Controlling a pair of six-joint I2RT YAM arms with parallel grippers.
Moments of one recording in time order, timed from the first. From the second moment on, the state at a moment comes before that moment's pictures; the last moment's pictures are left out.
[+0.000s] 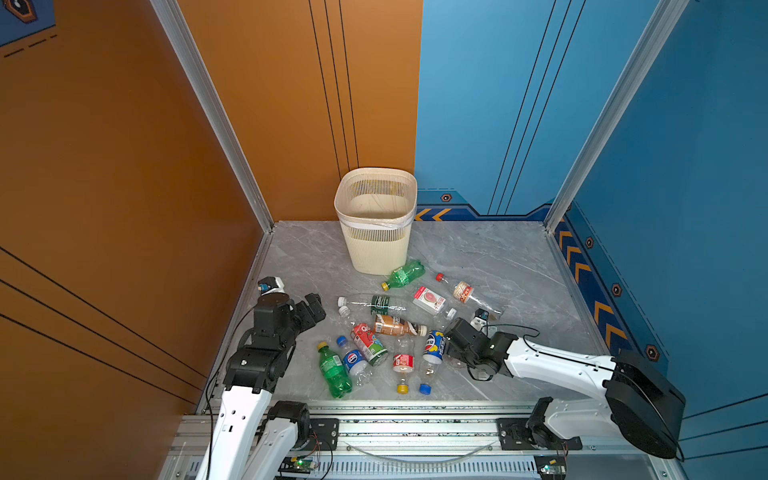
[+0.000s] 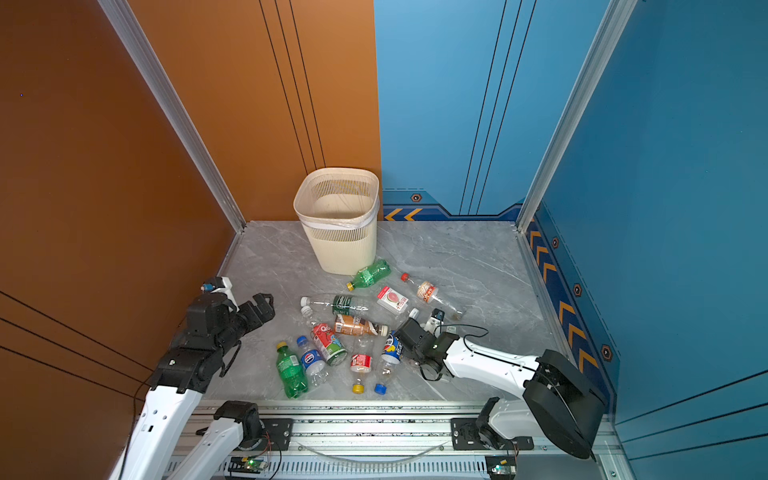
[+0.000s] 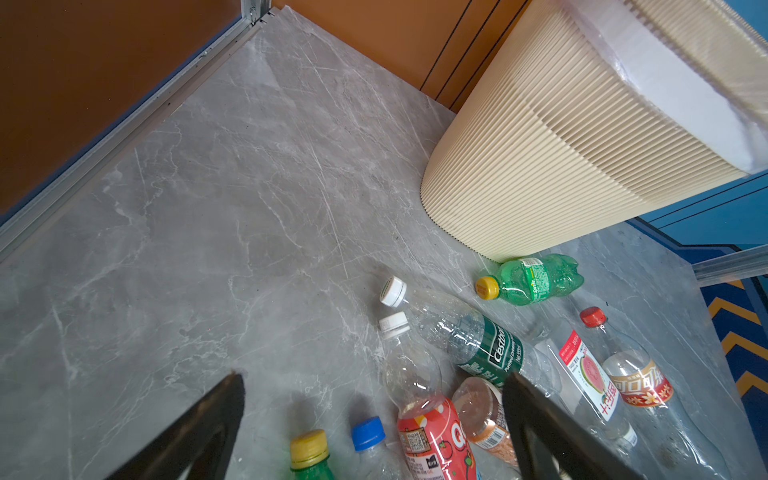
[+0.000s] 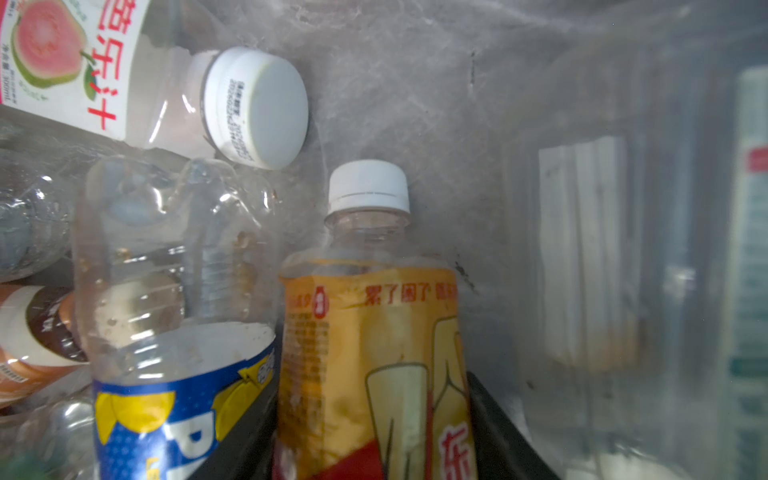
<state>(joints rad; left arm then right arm) -0.09 0.66 0.76 -0.68 -0.10 -0.54 0.87 1.31 0.62 -0.47 0.33 1.20</state>
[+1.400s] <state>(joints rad) -0.04 0.56 0.65 -0.81 -0.05 -0.63 0.77 1.80 1.97 -0.46 0.26 0.58</state>
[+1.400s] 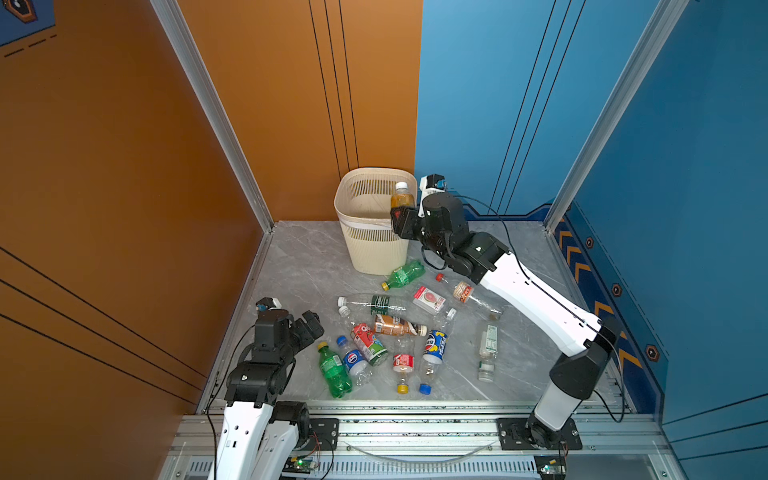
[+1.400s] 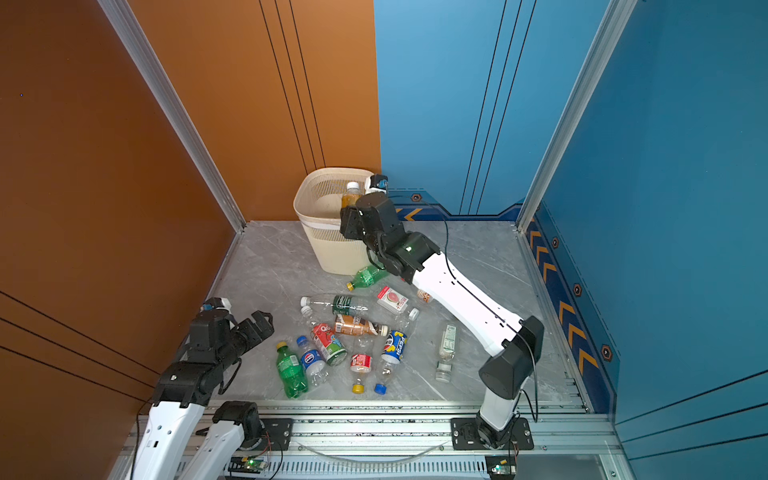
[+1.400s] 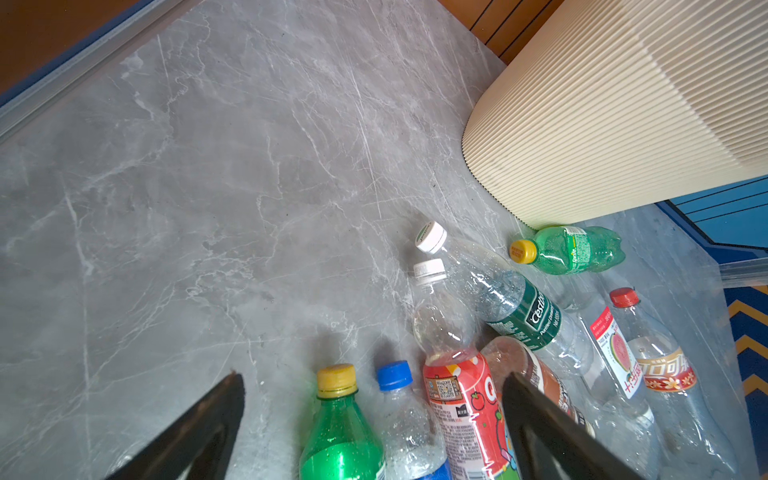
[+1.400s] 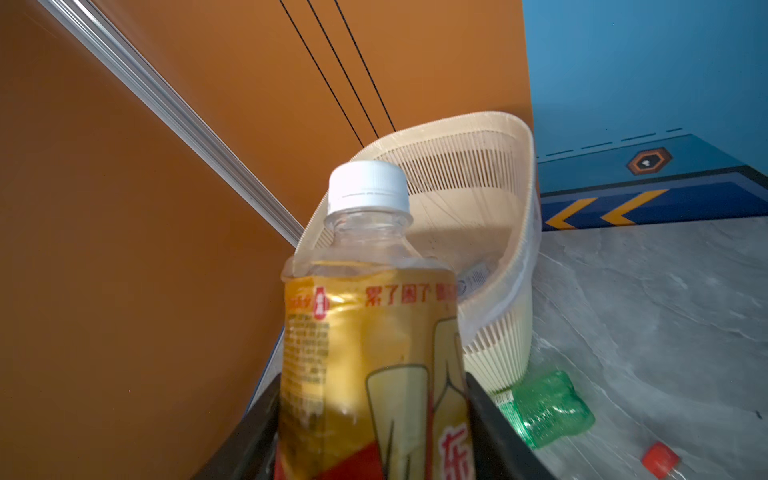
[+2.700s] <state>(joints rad) -0.03 0.54 0.64 -0.86 -0.01 -0.68 0.63 2.39 2.59 -0.36 0.04 0.58</state>
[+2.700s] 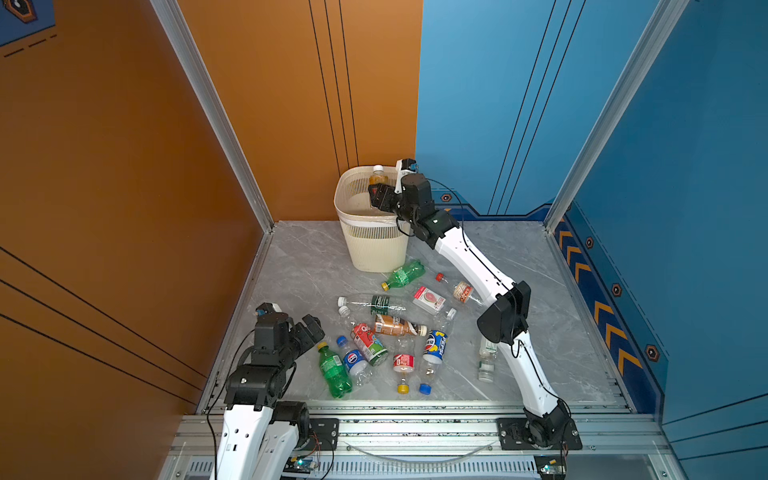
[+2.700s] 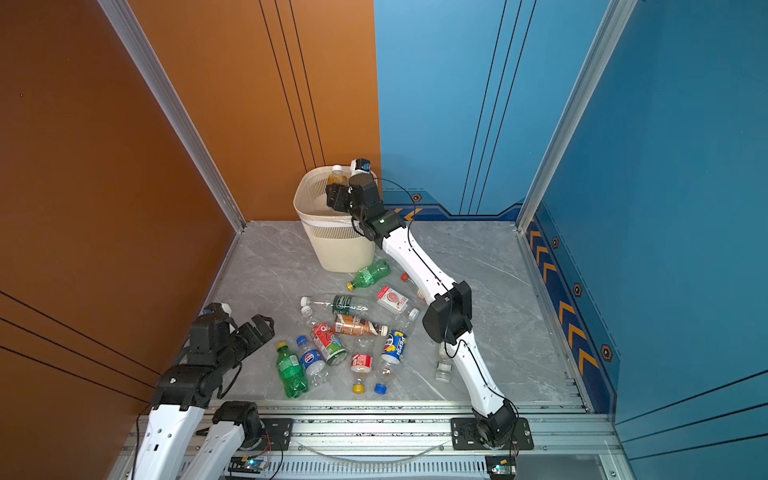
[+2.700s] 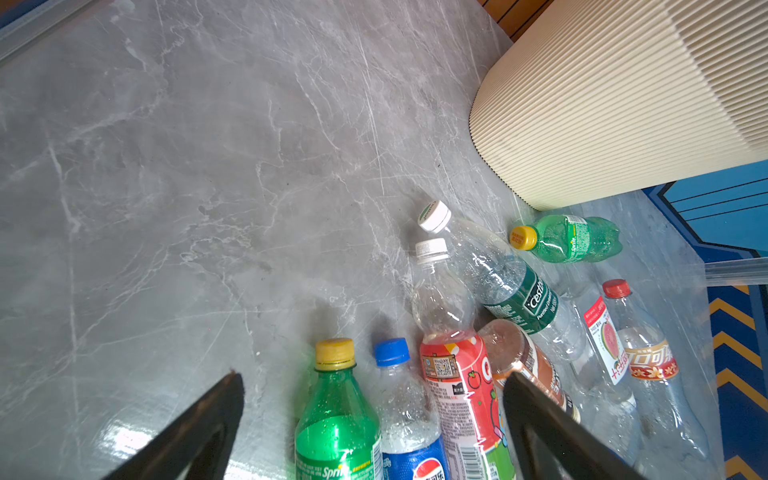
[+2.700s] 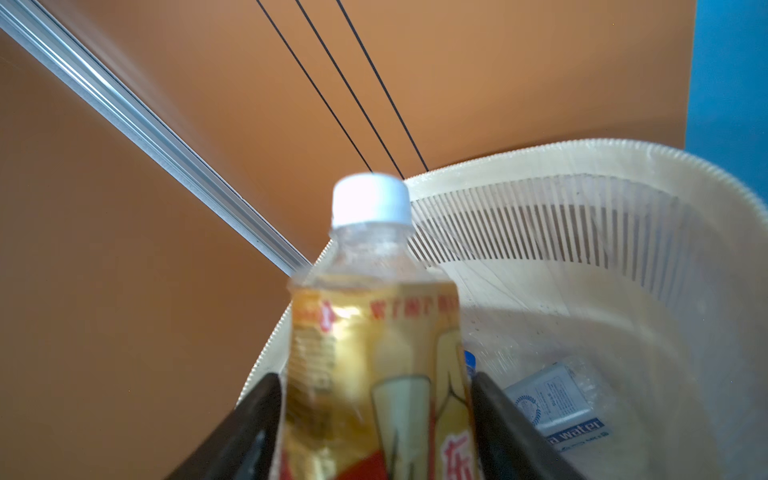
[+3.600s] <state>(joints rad) -0.07 0.63 0.64 -0.97 0.06 -0.78 0.61 1.24 1.41 -0.20 0.15 0.49</state>
